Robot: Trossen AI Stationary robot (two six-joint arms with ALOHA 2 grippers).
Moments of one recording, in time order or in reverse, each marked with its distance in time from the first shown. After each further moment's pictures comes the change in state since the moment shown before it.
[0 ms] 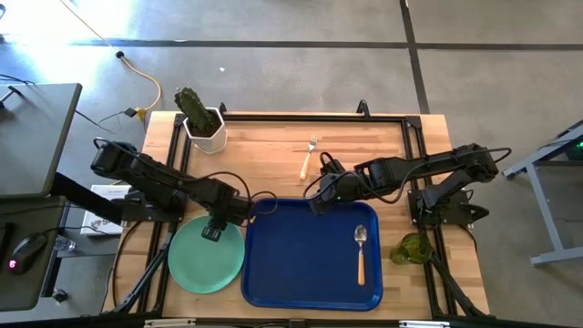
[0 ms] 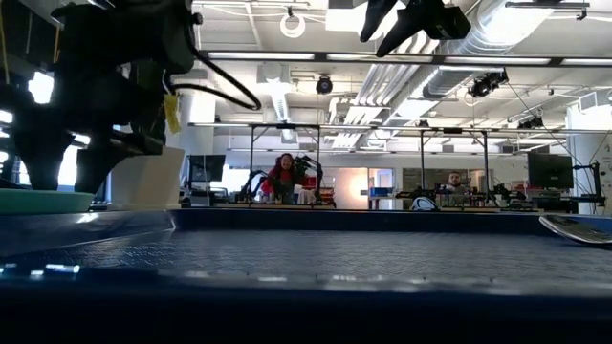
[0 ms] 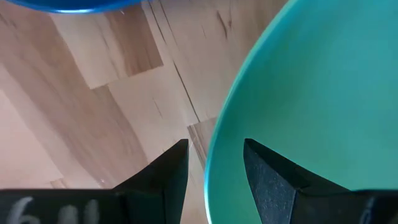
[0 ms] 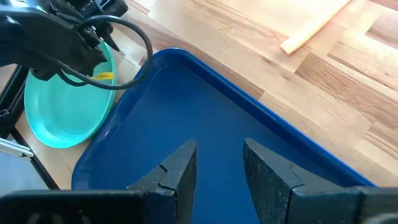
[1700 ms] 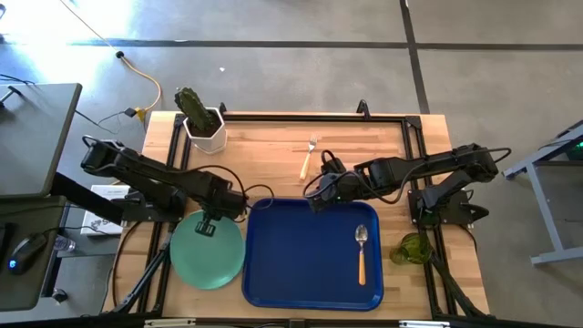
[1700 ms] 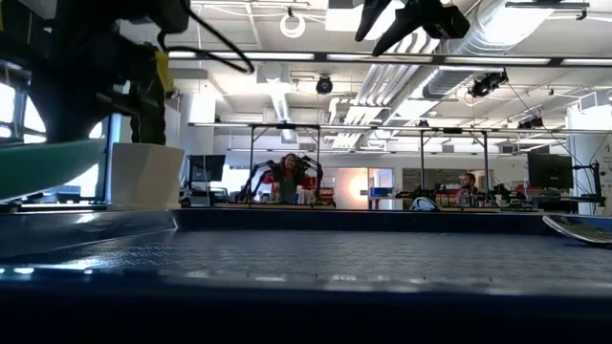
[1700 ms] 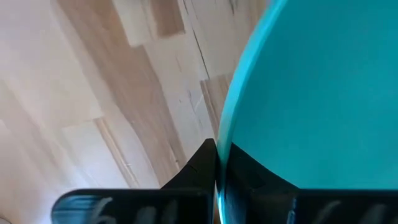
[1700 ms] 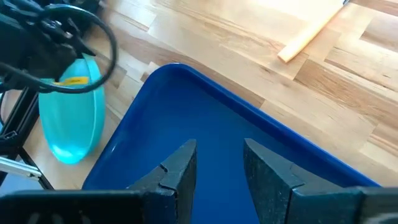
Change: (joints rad) left arm -0.001 -0.116 0.128 -0.256 -0.065 -0.064; right arm 0.000 0.000 0.000 0.018 0.044 0.060
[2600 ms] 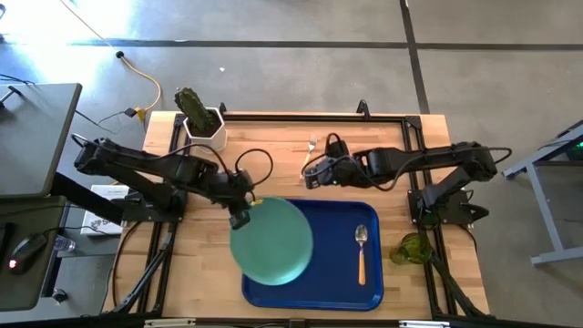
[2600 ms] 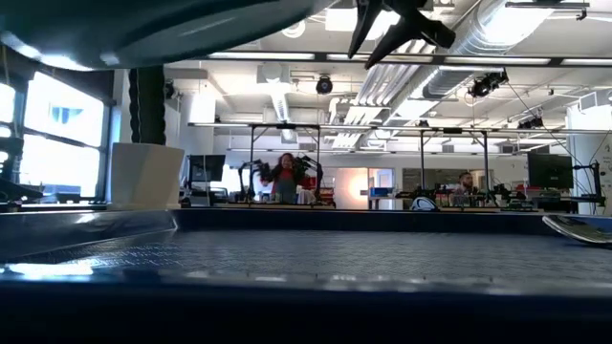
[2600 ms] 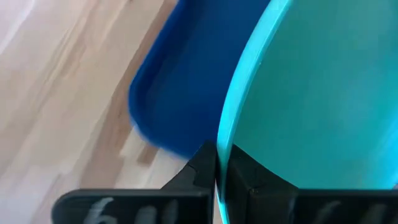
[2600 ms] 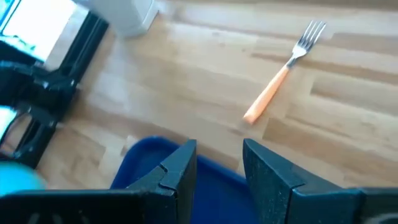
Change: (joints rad) left arm 0.001 -0.076 0.275 0.186 -0.076 -0.750; right arm -0.102 0.000 0.000 0.018 0.185 0.046
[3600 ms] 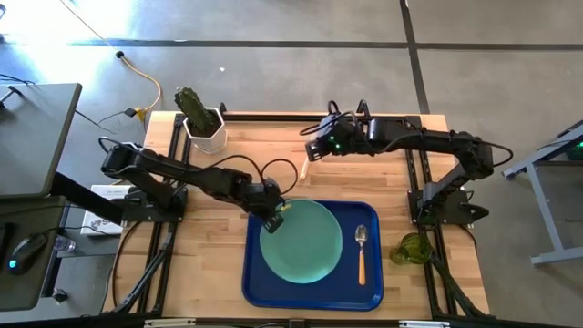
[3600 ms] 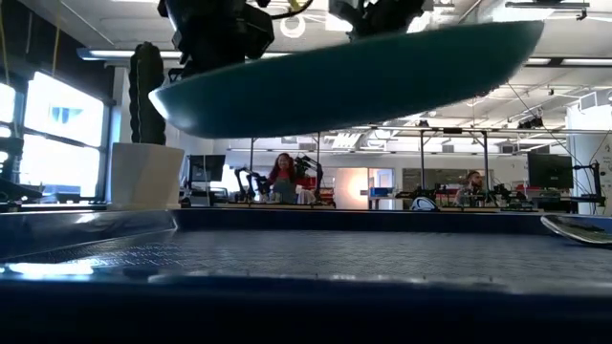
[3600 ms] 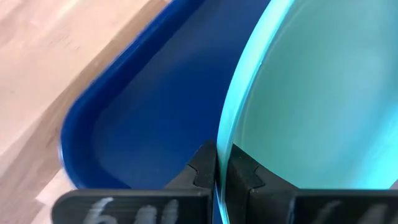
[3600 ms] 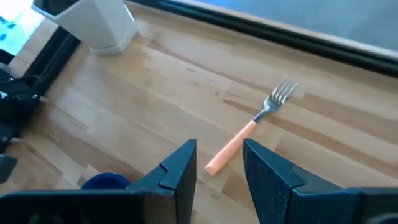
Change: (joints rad) left arm 0.034 0.284 0.000 0.272 0.043 -0.193; right arm -0.282 0.000 0.000 0.069 -0.165 -0.375
